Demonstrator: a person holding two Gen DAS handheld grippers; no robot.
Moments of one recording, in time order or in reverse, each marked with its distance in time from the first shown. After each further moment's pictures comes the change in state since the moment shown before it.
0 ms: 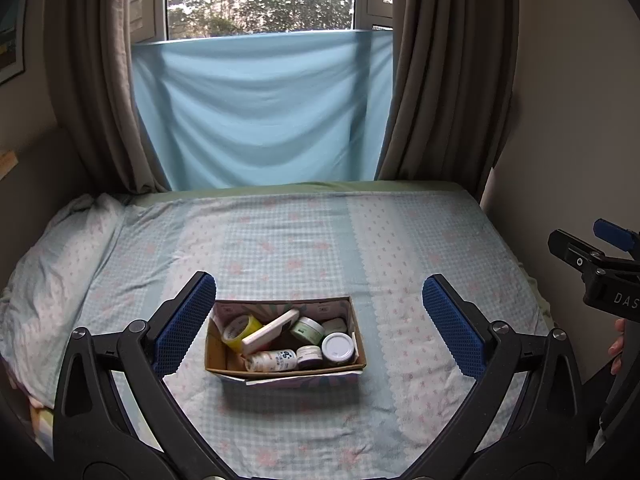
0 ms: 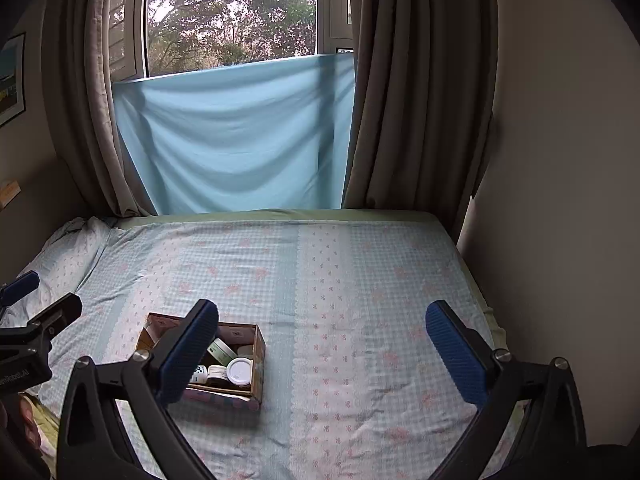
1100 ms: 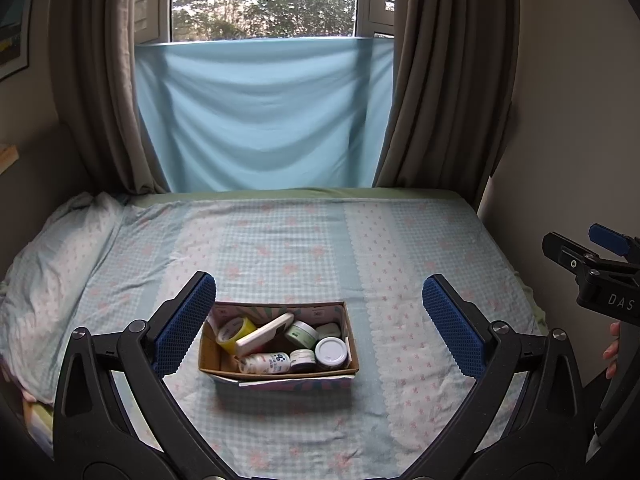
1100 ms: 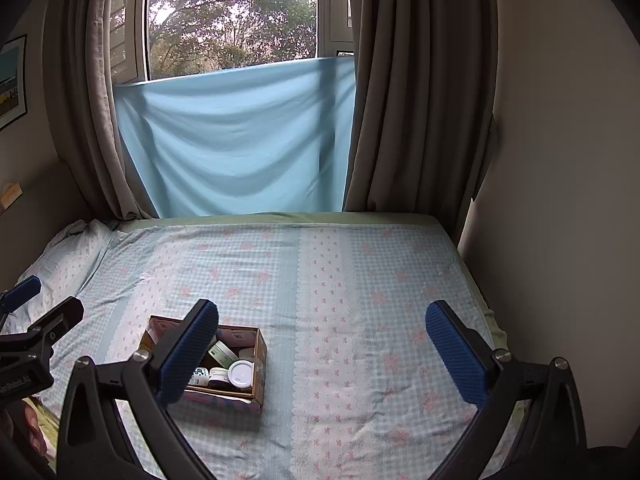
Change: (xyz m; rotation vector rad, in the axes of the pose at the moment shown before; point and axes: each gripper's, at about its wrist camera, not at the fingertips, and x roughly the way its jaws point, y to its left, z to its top) left arm -0.005 -0.003 -0.001 -0.026 -0.022 -0.003; right arm -0.004 0.001 0.005 -0.004 -0.007 0.001
